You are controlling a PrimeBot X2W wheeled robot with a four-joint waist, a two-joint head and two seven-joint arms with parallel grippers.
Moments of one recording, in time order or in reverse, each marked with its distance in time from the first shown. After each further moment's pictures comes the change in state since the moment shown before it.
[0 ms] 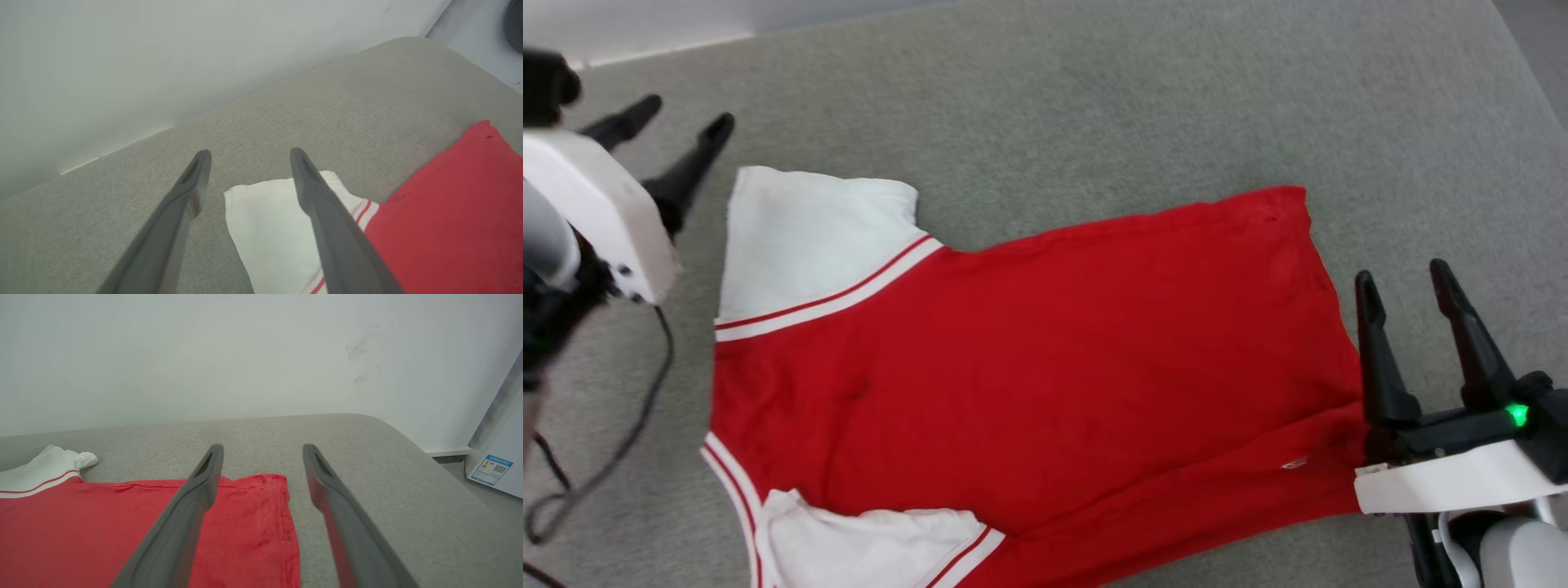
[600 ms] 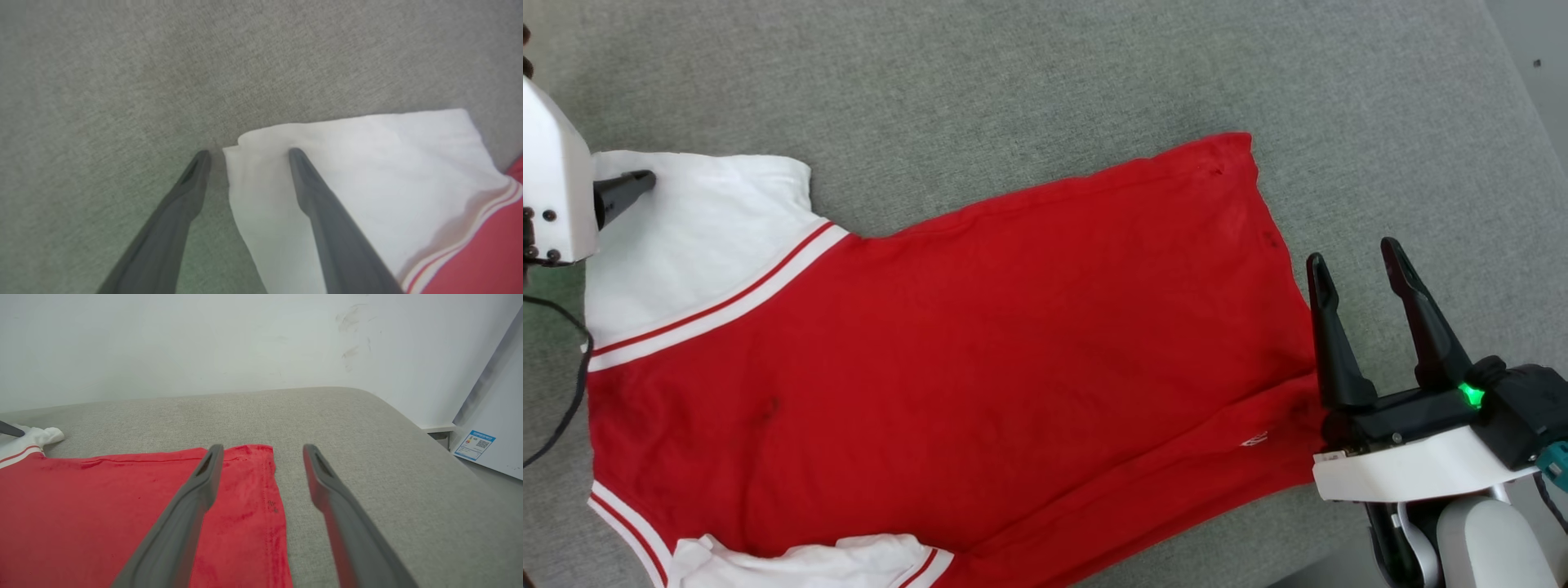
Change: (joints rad) left arm -0.234 0.086 -0.117 0.280 -0.079 0.035 0.529; right arm -0.057 0.033 0.073 0.039 -0.009 0.000 -0.045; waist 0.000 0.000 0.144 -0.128
